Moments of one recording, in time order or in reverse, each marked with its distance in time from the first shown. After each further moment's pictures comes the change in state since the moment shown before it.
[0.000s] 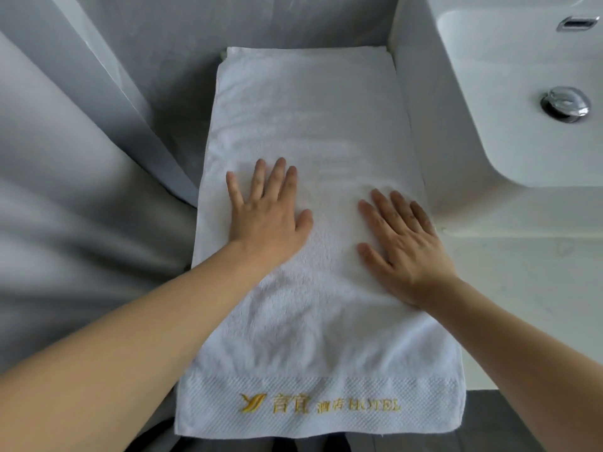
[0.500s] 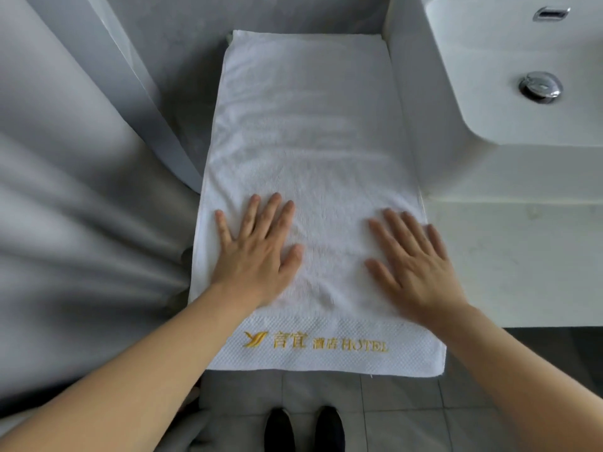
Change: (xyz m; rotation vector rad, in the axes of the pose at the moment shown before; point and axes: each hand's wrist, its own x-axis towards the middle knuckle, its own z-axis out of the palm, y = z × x) left_hand -0.114 0.005 0.038 -0.050 -0.066 0.008; right_hand -0.099 -0.012 0.012 0.024 0.006 0.069
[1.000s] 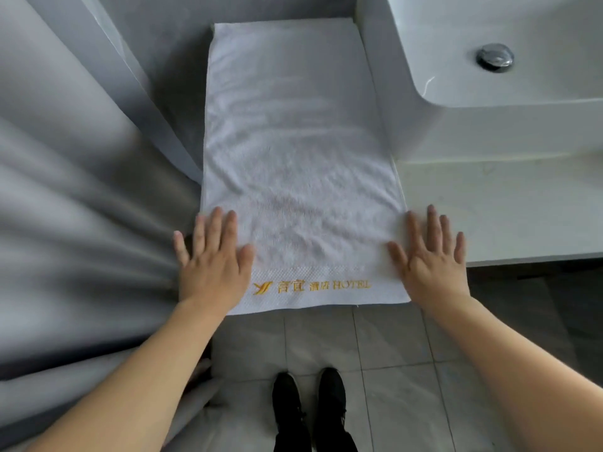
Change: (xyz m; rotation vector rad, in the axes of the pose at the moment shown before) left_hand -0.090 -0.015 0.007 -0.072 0.051 -0.272; right_hand -0.077 0.015 0.006 0.035 -0.080 0.395
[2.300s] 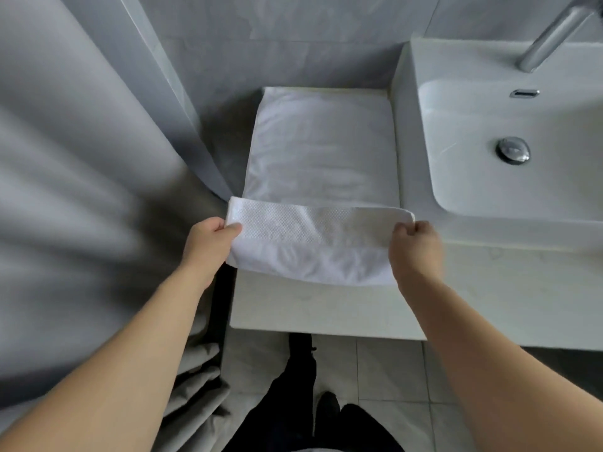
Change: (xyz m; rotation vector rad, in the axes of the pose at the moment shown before) left_hand 0.100 -0.032 -0.128 -1.062 -0.042 -0.498; right_hand 0.084 -0.114 -0.151 0.702 0.124 0.398
